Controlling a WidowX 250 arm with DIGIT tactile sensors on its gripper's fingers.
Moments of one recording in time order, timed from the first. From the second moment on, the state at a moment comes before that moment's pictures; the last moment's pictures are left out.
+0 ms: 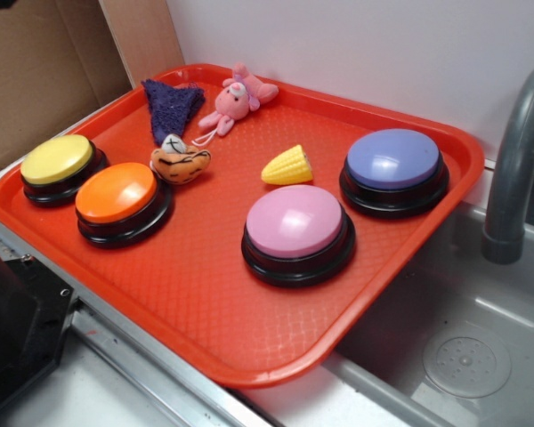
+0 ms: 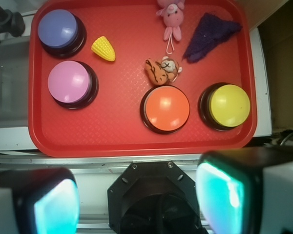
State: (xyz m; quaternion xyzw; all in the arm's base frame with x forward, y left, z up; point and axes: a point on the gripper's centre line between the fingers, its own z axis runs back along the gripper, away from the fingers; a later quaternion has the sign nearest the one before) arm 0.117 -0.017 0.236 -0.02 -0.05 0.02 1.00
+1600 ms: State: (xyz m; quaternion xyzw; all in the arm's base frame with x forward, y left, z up) arm 0.171 0.129 0.082 0.00 -0.05 0.19 0.98
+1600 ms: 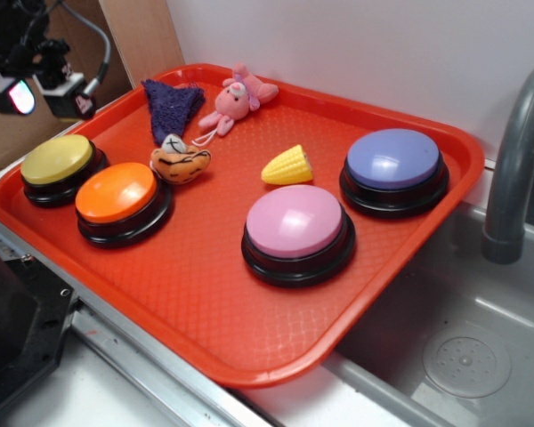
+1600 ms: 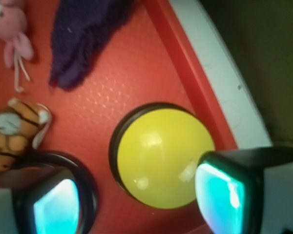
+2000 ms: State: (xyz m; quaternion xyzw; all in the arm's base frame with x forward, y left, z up) arm 0.187 0.141 0.044 0.02 -0.04 0.19 0.98
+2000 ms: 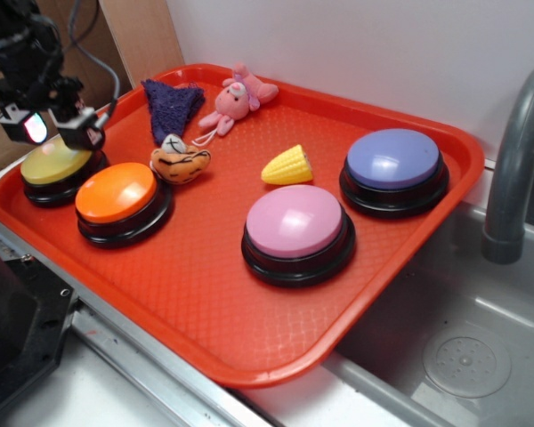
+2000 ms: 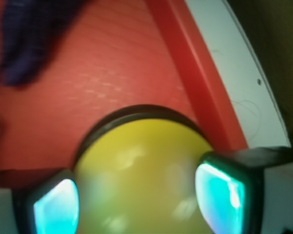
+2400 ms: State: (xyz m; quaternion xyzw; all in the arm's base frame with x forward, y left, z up) arm 0.182 0.136 0.049 0.00 -0.05 0.16 0.99
